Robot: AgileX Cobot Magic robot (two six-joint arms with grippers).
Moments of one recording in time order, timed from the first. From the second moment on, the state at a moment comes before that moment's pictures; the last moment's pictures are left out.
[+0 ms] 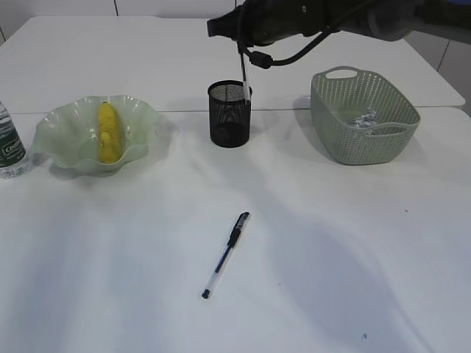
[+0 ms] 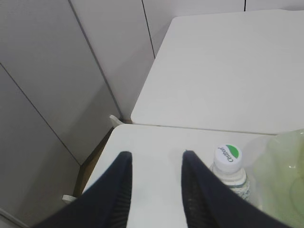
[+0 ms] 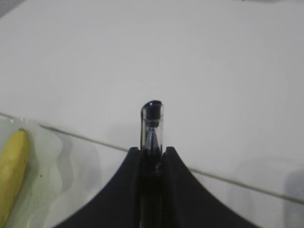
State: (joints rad) left arm 0.08 1.26 -1.01 0.96 0.30 -0.88; right arm 0.39 2.21 -2.01 -0.22 0.36 0.28
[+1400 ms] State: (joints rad) left arm 0.08 1.26 -1.01 1.00 0.28 -0.88; right arm 0.30 2.45 -2.01 -0.24 -0.44 0.28
